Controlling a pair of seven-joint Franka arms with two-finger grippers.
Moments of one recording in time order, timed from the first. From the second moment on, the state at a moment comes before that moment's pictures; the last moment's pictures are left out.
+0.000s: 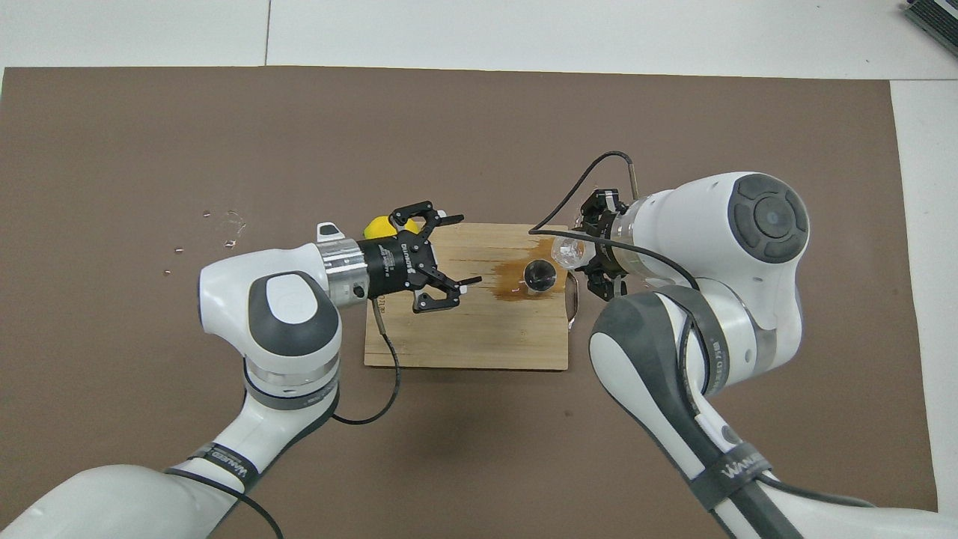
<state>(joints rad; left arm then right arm) -0.20 0.20 -0.17 -2.06 -1.36 2.40 -0.97 0.36 0.14 0.03 -1.93 0.04 2.26 1.80</state>
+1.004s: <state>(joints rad) -0.15 0.15 -0.01 -1.68 -0.16 2.14 -0.93 0.43 0.13 0.03 -1.94 -0.28 2.26 1.83</state>
